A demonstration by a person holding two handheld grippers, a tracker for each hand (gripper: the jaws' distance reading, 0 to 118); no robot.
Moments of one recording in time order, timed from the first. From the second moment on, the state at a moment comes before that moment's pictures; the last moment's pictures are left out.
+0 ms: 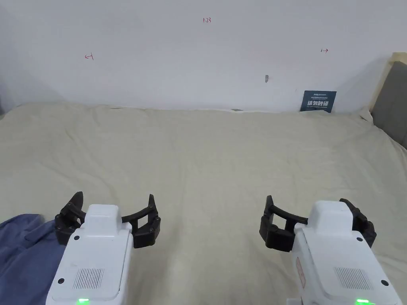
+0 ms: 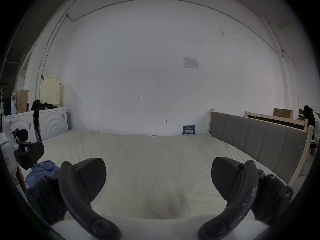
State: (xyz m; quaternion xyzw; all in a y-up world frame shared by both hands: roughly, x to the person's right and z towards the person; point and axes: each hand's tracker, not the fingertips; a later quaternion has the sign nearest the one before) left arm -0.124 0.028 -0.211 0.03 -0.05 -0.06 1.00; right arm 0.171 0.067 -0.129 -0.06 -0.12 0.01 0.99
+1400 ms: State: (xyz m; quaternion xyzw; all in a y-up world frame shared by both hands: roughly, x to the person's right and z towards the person) left arm -0.135 0.030 -0.203 0.00 -0.08 -0.04 1.00; right arm 0.167 0.071 -0.136 -0.08 -0.11 0.02 0.99
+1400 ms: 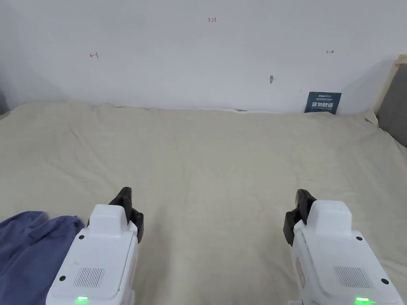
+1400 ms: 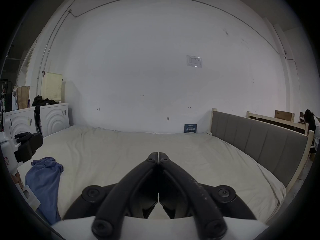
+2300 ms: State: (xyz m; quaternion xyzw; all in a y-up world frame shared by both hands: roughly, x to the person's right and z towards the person) left arm -0.385 0.029 -0.122 -0.06 0.22 -0.03 0.97; right arm -0.060 0.057 -0.203 -0.07 0.21 0.02 0.97
